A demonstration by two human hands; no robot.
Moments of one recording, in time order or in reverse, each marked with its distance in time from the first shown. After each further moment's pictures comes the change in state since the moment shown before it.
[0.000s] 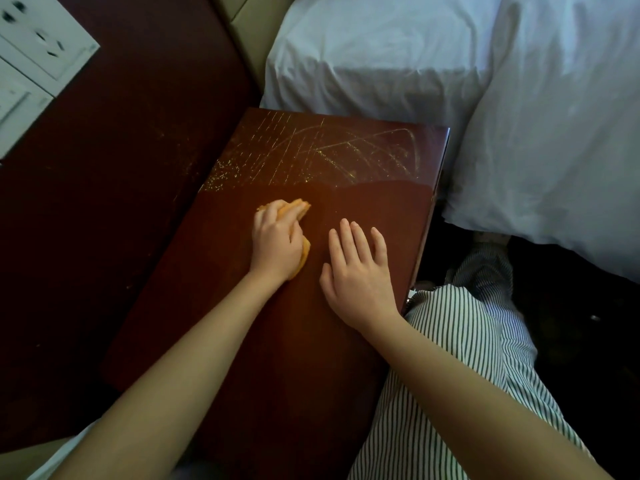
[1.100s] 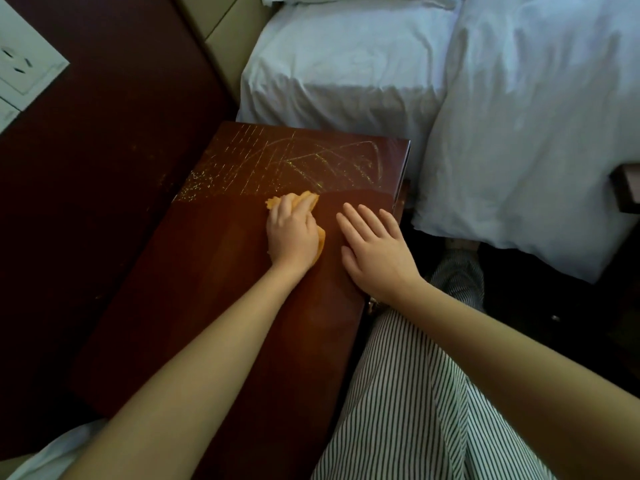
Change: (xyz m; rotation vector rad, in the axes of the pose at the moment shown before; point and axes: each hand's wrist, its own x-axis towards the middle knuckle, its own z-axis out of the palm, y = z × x) left_hand 0.015 0.071 0.033 0.018 0.040 -0.062; right_hand 0.018 0.084 -0.030 0.067 -0.288 -0.082
